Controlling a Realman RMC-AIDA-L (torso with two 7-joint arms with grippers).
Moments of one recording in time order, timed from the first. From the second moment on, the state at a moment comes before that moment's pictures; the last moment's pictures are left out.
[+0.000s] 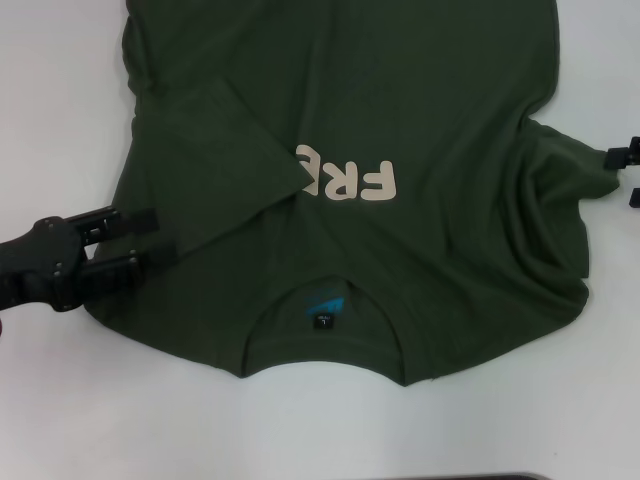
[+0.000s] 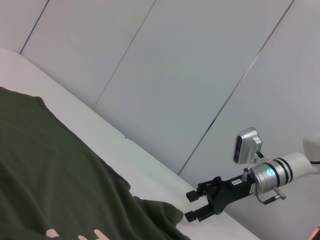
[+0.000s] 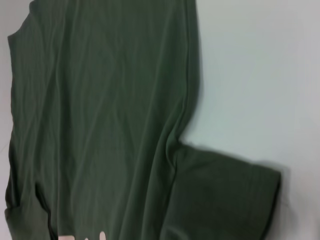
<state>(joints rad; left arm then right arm) -0.35 -2.10 0.40 0.72 2.11 1.93 -1.52 0.51 1.86 -0.40 -0.58 -2.44 -1.46 2.56</state>
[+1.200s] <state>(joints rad) -0.36 -2.11 0.38 0.72 2.11 1.93 -1.52 0.55 1.87 -0.42 -0.50 -2.43 -1.34 2.58</state>
